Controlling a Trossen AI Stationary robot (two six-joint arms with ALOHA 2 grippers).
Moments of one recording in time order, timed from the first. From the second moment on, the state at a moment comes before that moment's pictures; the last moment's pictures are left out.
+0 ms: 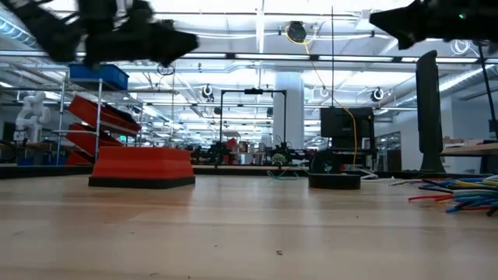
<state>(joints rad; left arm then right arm) 0.61 1.09 0.45 0.81 0.54 0.10 -0.55 0.39 0.37 0.20 -0.34 -0.17</state>
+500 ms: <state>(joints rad) 0.69 1.00 0.01 1.34 0.54 -0.16 -0.61 0.17 0.01 0.67 -0.39 0.15</state>
